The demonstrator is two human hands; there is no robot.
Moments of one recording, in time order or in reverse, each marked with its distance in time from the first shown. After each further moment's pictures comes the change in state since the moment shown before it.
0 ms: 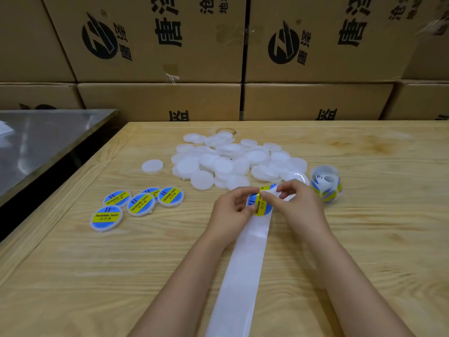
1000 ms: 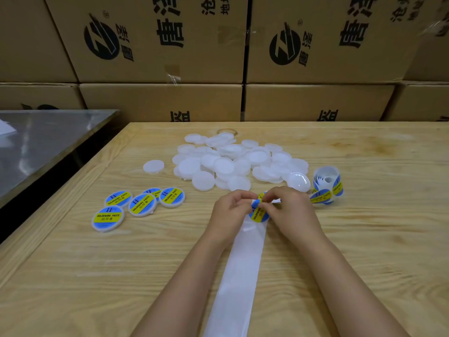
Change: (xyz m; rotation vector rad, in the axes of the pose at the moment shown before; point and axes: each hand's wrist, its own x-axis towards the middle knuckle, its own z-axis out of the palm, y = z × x) left_hand -0.001 0.004 -0.001 -0.149 0.015 -0.117; right_hand -0.003 0.004 0.011 -0.297 -0.066 -0.333
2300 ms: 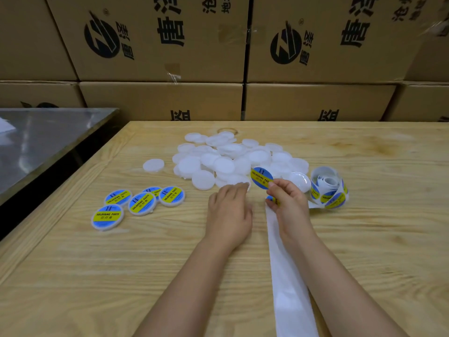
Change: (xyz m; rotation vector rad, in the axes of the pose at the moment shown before) left_hand 0.007 -0.017 -0.003 1.168 0.147 0.364; right_hand 0.004 -0.016 0.014 1.138 0.172 0.487
